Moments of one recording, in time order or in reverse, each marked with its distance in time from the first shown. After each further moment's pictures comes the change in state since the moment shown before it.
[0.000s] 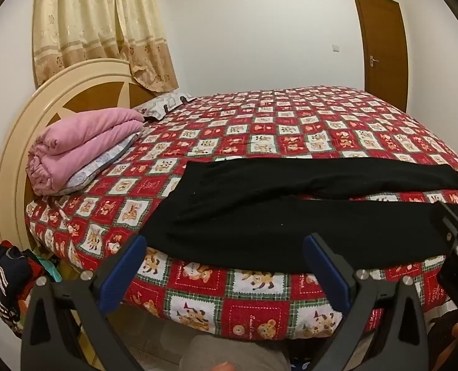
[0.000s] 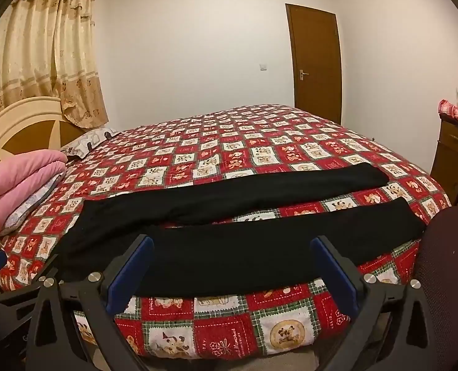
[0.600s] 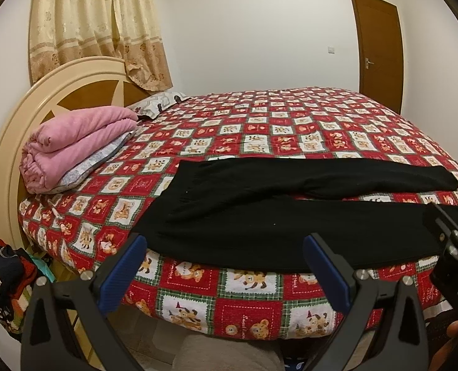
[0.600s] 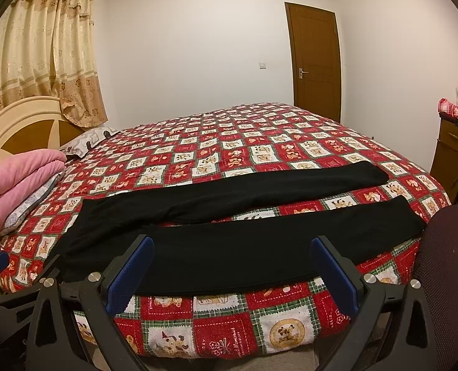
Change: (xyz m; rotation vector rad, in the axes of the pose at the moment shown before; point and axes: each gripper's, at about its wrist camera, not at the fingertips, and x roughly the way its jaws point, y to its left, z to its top) left arm 0.008 0.003 0.013 -0.012 0.013 -0.041; right arm 0.001 0.002 -0.003 0.001 0.003 0.004
